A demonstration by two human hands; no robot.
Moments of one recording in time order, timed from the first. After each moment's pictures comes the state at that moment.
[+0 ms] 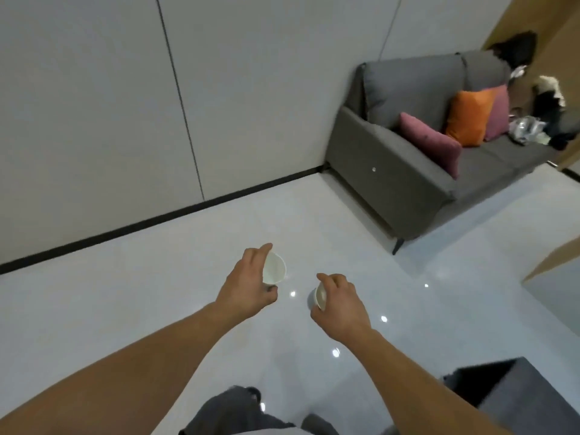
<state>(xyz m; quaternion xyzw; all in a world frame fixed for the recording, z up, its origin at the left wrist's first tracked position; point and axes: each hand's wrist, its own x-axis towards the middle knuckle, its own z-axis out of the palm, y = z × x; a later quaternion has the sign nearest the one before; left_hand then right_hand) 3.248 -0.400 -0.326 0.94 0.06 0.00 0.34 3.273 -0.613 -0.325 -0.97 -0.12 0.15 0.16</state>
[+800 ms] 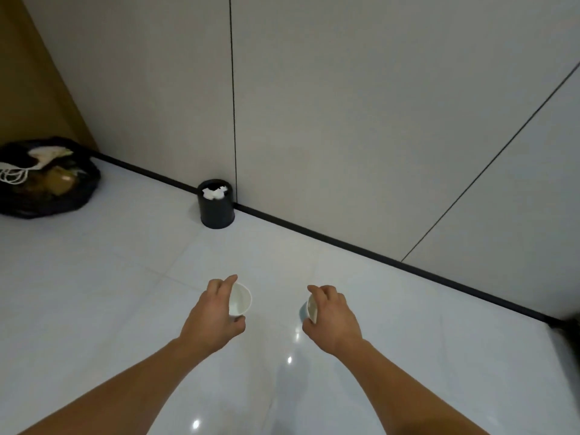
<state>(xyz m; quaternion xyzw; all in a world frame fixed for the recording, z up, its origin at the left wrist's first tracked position) 2.827 -0.064 -0.335 0.79 0.53 0.11 0.28 3.055 -0.164 -0.315 -0.80 -0.56 0.19 0.06</state>
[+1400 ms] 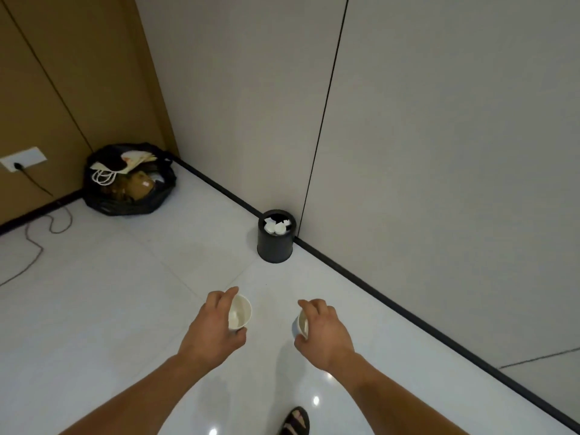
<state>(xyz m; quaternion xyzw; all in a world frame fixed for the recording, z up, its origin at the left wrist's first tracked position) 2.800 0.208 -0.348 0.69 0.65 0.15 0.27 3.036 0.186 -0.349 -0.68 -0.69 0.23 0.02</state>
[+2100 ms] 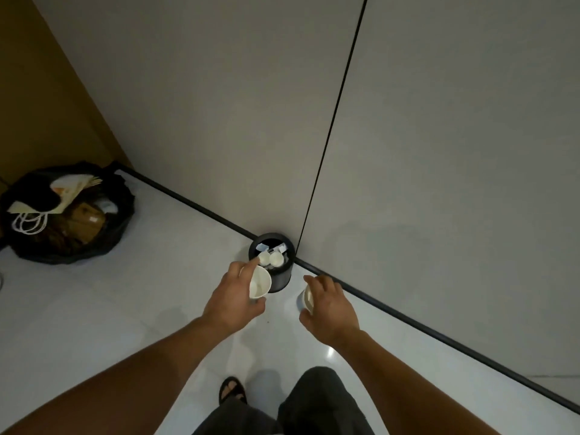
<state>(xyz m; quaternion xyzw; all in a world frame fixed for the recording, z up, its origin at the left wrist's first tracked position) 2.832 0.614 -0.366 0.77 0.56 0.11 0.30 3.035 0.541 -0.368 -0.74 -0.63 0.23 0.06</state>
